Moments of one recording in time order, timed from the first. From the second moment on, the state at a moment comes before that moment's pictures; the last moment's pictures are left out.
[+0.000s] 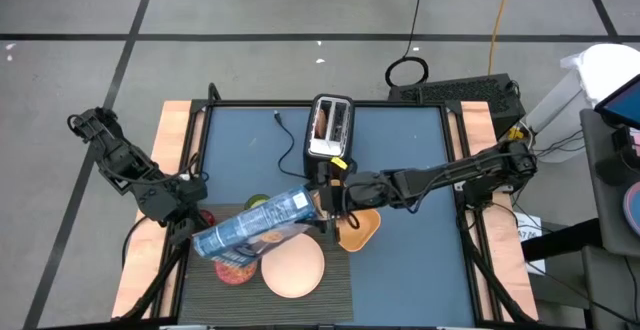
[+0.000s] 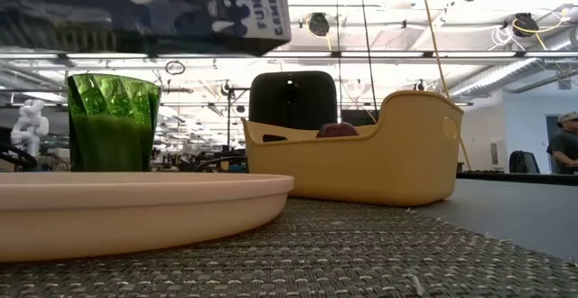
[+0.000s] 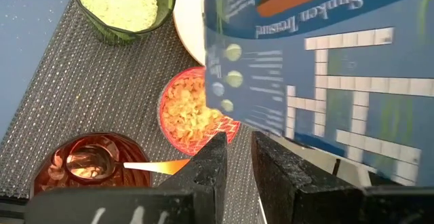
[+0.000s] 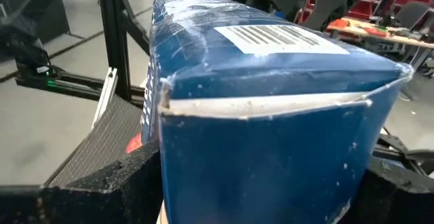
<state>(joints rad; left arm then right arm) -0.73 0.84 1.09 -1.16 -0.06 -1.21 0.21 1.64 1.30 0.13 0.11 -0.09</state>
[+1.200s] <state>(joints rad) -0.73 0.84 1.09 -1.16 -0.06 -1.21 0.21 1.64 1.30 0.09 0.11 -0.12</state>
